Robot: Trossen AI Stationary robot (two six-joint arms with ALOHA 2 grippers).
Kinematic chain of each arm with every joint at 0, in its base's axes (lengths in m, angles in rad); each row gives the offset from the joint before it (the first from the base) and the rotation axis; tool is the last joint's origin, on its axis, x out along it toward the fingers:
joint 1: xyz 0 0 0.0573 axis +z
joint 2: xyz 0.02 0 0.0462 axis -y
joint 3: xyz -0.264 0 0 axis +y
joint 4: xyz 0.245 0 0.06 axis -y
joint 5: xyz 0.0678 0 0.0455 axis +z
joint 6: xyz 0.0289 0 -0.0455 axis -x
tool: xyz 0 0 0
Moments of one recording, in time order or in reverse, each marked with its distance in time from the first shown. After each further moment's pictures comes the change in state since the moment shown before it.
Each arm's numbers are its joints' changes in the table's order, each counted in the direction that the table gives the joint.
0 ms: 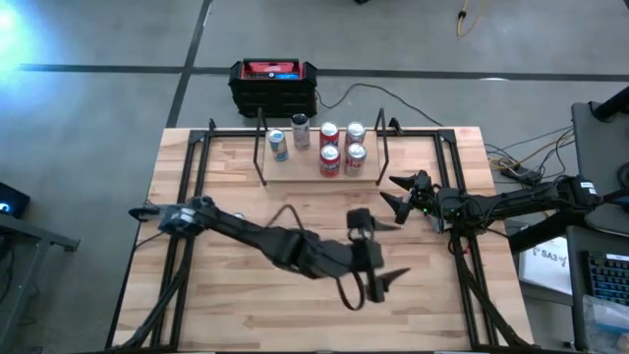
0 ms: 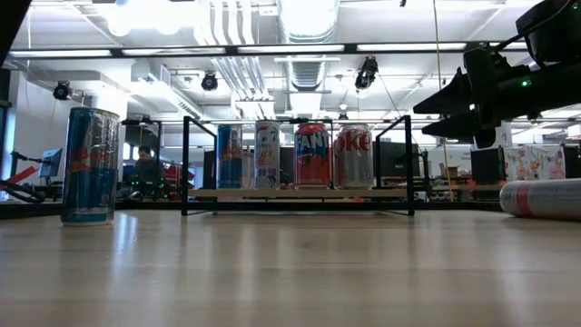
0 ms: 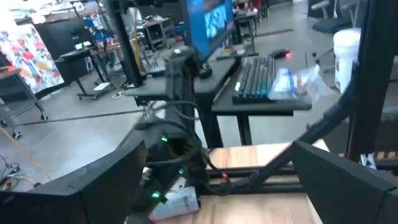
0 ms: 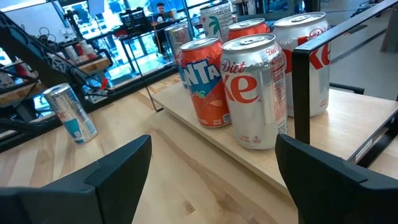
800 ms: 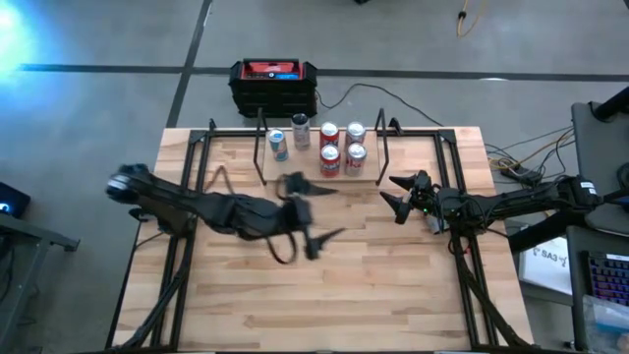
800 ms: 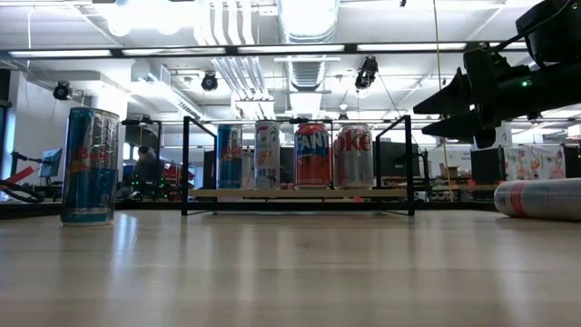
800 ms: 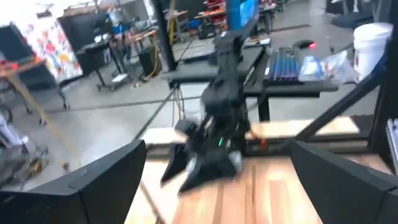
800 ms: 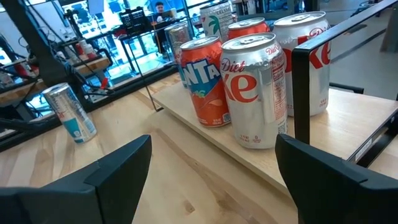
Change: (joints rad) left arm 0.057 0.605 0.791 0.163 -0.013 0.012; right arm 0.000 -0.001 0.000 -0.001 0.000 0.000
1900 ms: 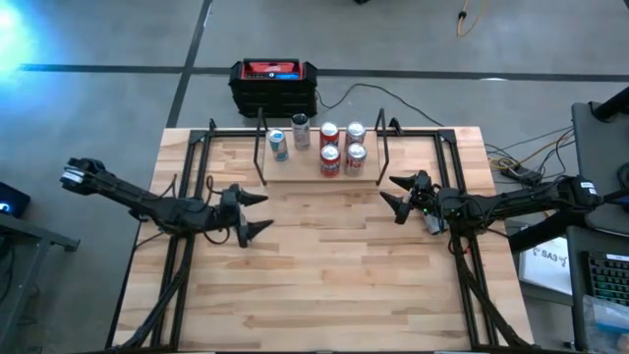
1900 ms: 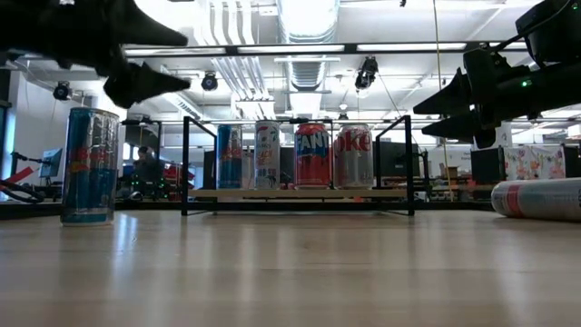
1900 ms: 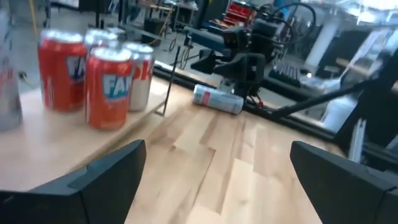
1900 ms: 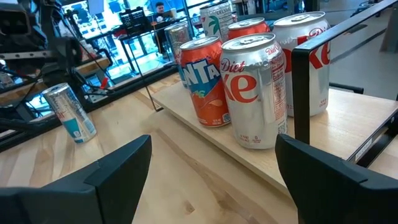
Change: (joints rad) left arm 0.009 0.758 1.202 0.475 -0.010 0.492; right arm 0.000 0.000 0.000 0.000 0.000 0.000
